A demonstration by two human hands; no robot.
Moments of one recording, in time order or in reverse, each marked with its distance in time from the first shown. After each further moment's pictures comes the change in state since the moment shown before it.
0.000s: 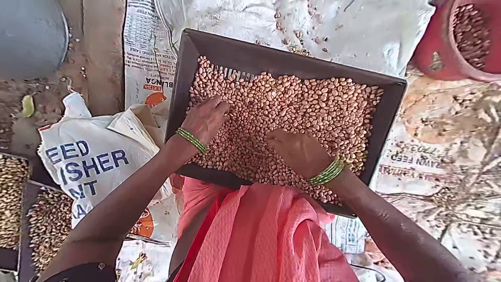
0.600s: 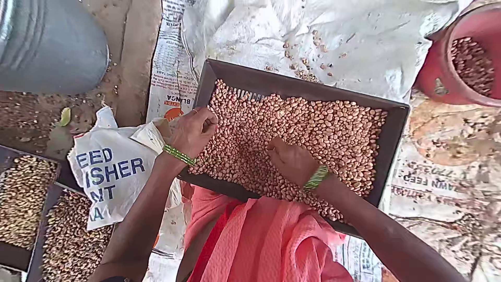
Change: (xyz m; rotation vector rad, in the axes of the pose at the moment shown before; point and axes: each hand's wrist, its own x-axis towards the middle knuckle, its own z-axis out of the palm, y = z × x) left_hand -0.036 -0.023 -0.033 -0.259 0.206 -0.221; right_hand 0.023 -0.011 0.009 0.075 -0.084 0.091
